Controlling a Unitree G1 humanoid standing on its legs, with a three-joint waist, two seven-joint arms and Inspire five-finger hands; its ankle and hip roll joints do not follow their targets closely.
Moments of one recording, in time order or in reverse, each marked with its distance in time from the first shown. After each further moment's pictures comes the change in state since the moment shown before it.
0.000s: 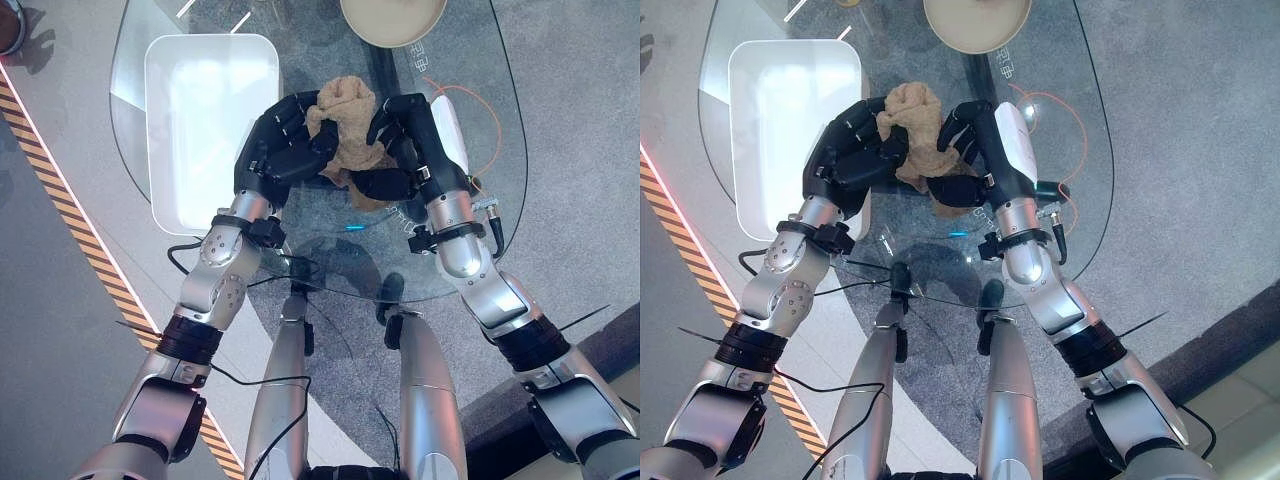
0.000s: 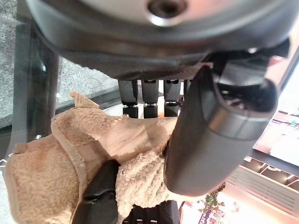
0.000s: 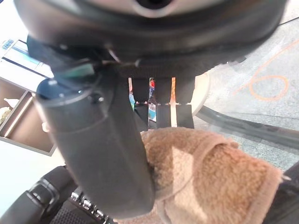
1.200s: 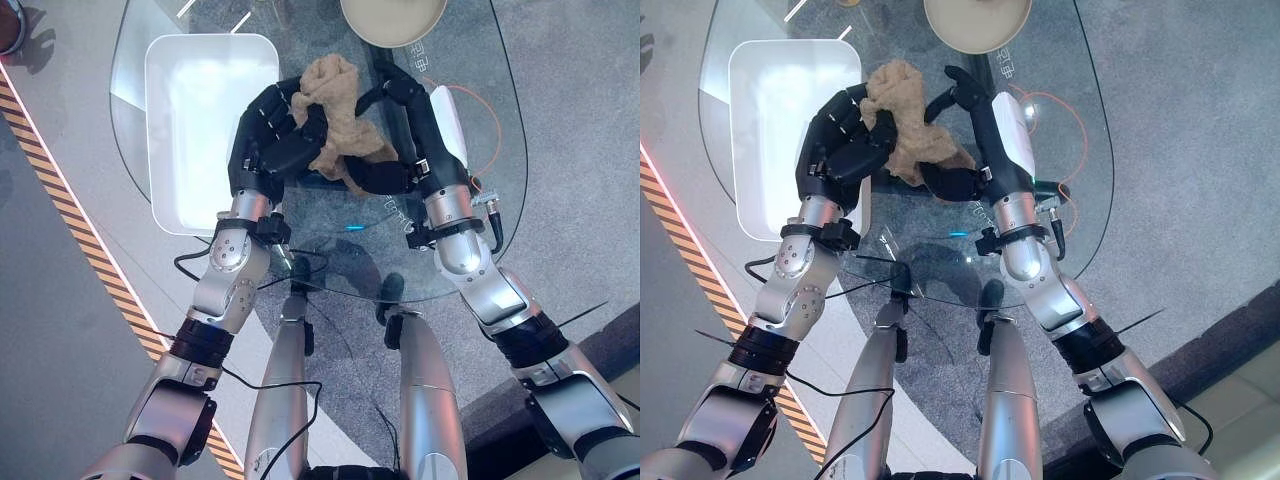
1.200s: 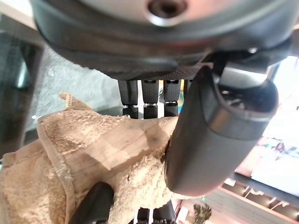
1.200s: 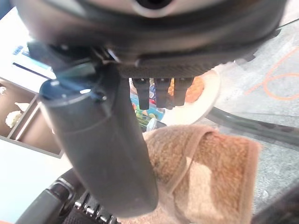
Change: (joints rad) left arm 0.007 -0.066 -0.001 0.003 0.074 -0.141 0.205; right arm -0.038 0.013 -0.005 0.000 0.001 -0.023 -0.002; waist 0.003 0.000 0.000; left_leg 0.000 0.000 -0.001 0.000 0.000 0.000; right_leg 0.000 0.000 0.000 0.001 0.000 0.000
